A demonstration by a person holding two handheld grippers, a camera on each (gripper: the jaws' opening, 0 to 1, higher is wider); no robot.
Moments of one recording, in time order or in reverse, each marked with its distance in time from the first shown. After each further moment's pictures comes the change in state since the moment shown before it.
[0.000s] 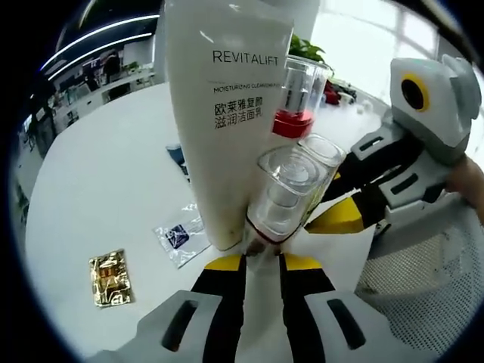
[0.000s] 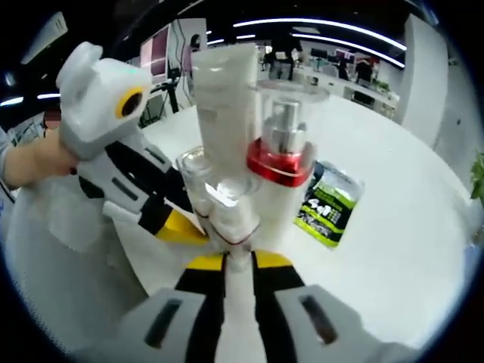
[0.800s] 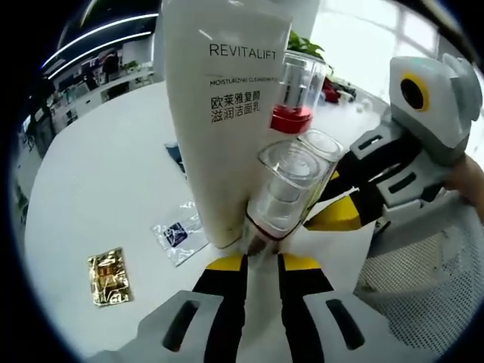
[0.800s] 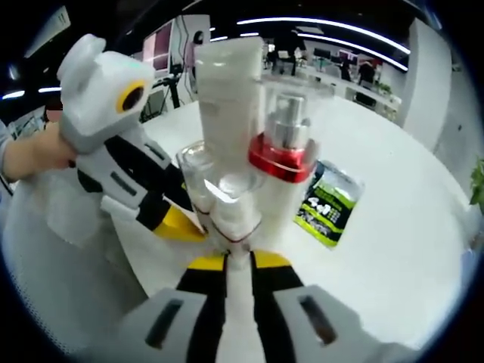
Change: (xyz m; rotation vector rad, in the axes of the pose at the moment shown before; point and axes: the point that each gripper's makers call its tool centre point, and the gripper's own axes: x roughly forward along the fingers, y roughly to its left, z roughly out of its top) left arm 0.001 -0.001 -0.003 0.005 0.013 -0.007; right arm 0.001 -0.002 -0.004 -0.027 0.017 -0.005
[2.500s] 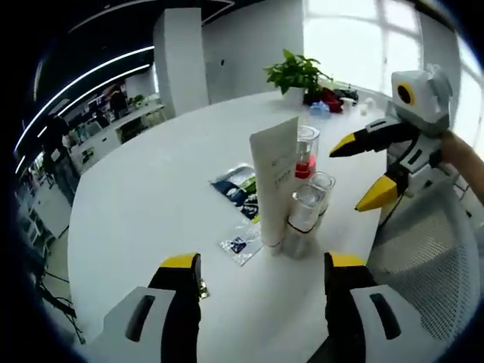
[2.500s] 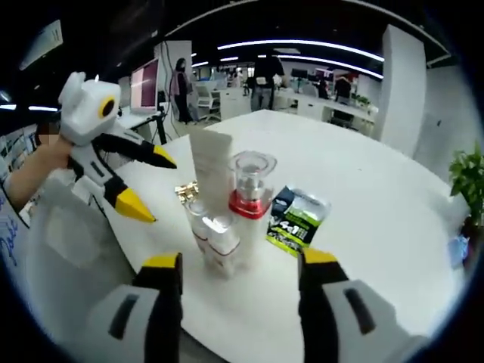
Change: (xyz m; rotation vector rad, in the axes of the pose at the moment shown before) left arm -0.094 0.032 0.029 0.155 -0.095 0.138; right arm -0.065 -0.011 0.035 0.064 -0.154 -0.106
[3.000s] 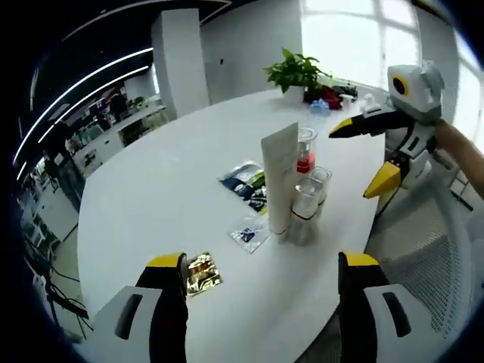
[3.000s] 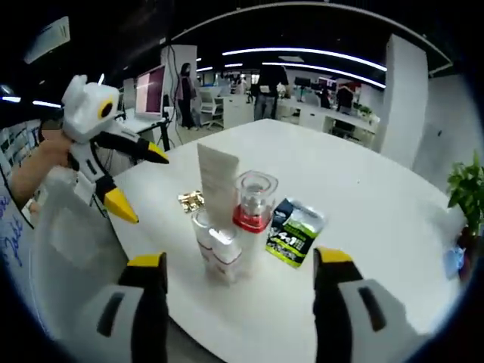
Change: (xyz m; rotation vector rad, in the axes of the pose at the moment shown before) left arm -0.026 0.011 -0.007 0.019 0.014 0.002; right arm -0.009 0.005 0.016 -0.040 -0.042 0.000
